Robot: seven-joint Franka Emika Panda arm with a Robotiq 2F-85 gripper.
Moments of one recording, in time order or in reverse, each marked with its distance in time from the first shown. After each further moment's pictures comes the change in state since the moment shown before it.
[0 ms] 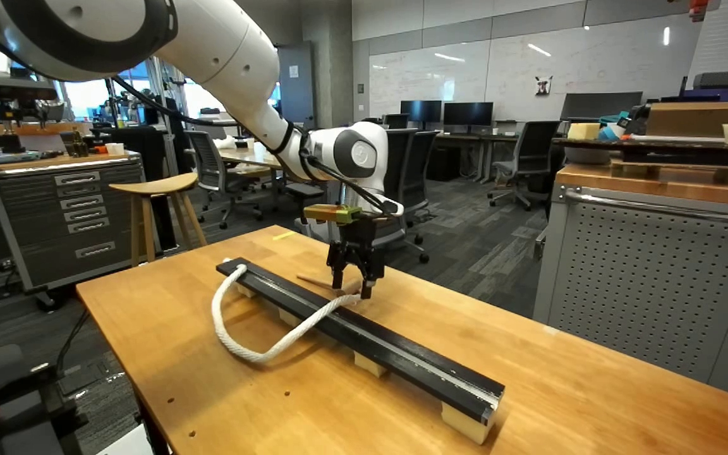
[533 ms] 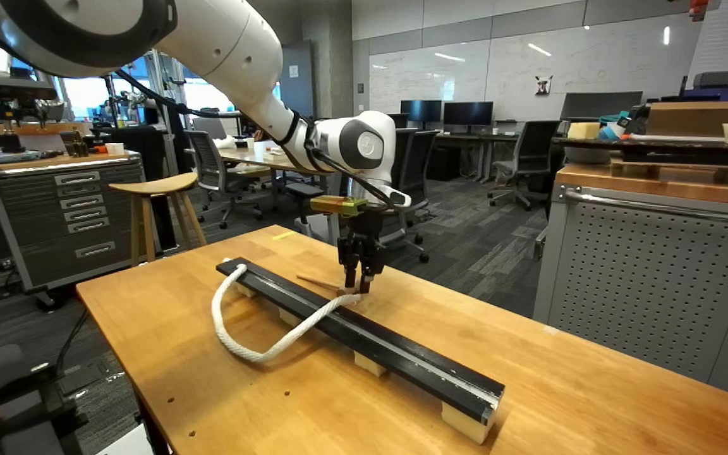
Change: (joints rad) arm -0.017 -0.009 0.000 0.027 0.026 -0.001 0.000
